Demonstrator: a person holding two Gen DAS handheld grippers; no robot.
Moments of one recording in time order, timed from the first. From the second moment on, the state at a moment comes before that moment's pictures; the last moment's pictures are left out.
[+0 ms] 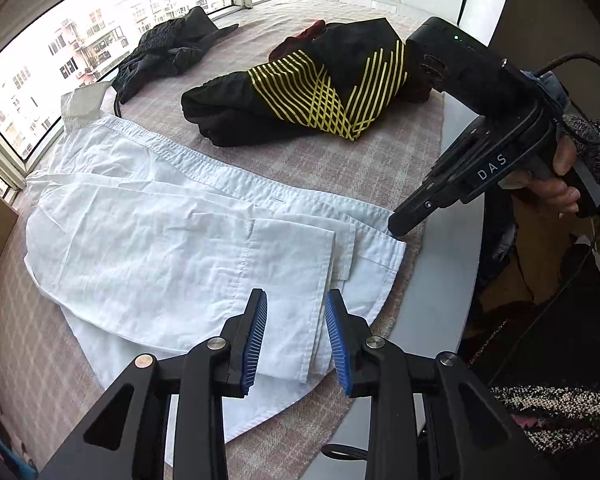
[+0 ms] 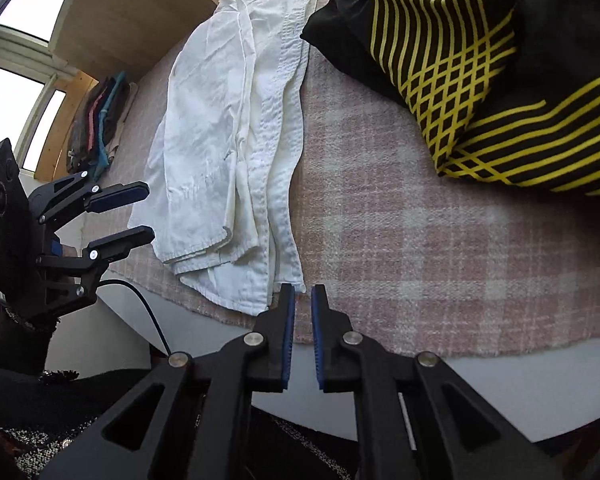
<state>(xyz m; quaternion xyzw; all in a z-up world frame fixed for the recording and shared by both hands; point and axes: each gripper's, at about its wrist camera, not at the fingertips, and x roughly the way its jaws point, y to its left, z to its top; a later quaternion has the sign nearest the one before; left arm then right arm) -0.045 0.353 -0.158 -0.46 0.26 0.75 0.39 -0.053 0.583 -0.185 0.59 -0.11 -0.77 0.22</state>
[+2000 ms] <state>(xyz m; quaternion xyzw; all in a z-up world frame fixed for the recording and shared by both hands) -0.353 0.172 -0.158 -0.54 -0.10 0.78 0.30 -0.358 0.530 -0.189 0.65 -0.35 -0.66 0.16</state>
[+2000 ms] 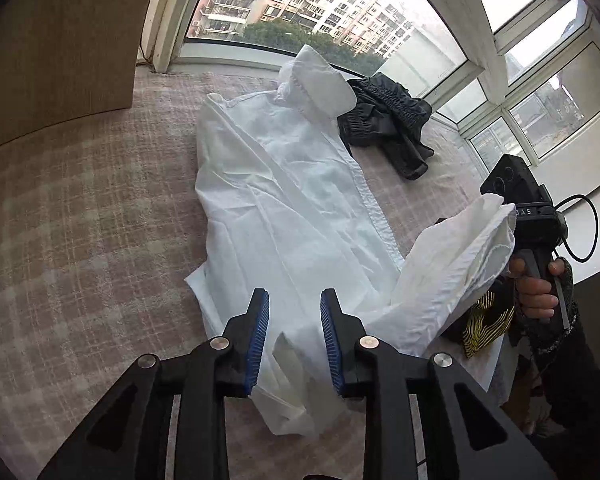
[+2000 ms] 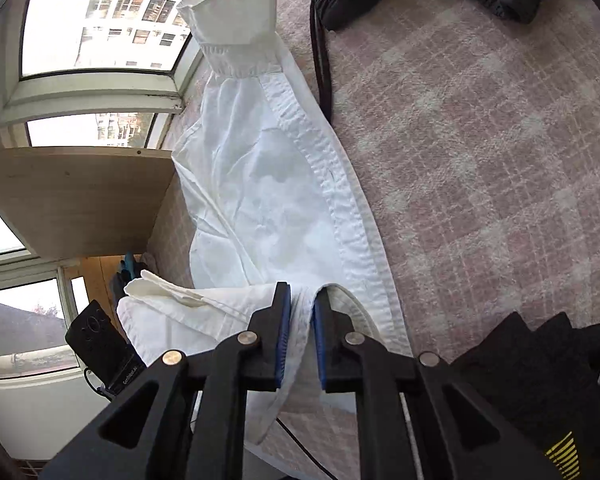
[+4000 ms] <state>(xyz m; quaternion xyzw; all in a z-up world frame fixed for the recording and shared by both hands) -0.381 0.227 -0.135 -0.53 0.02 0.77 0.35 -0.596 0.459 -0.181 0.53 0.10 -0.82 0.21</state>
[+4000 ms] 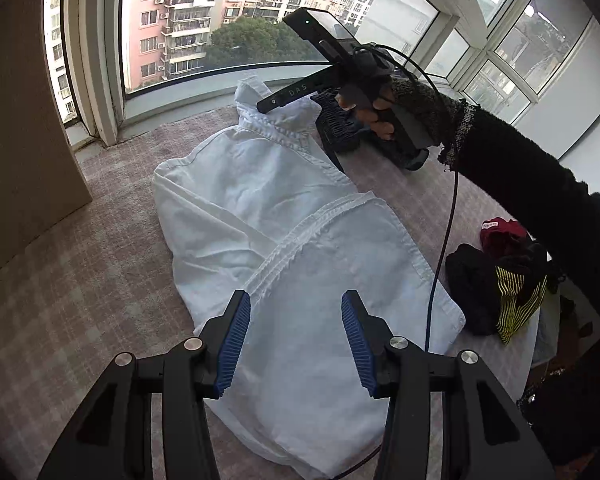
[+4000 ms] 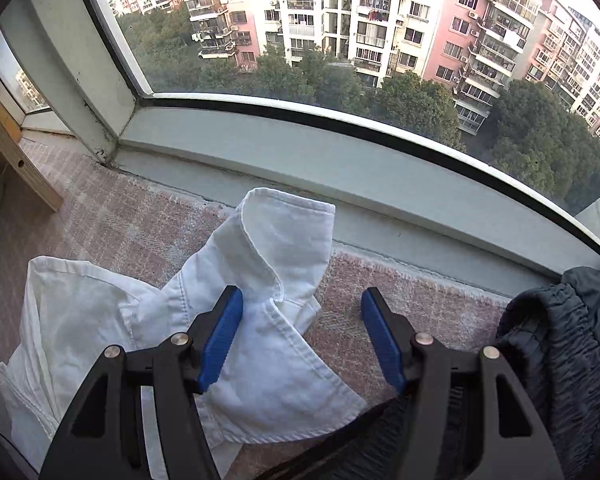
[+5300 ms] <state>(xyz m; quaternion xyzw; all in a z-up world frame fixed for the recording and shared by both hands) -0.350 0.203 -0.109 -0.51 -0.04 0.80 0.31 -0.251 0.463 -0.156 0.47 0.27 -0.75 0.37</state>
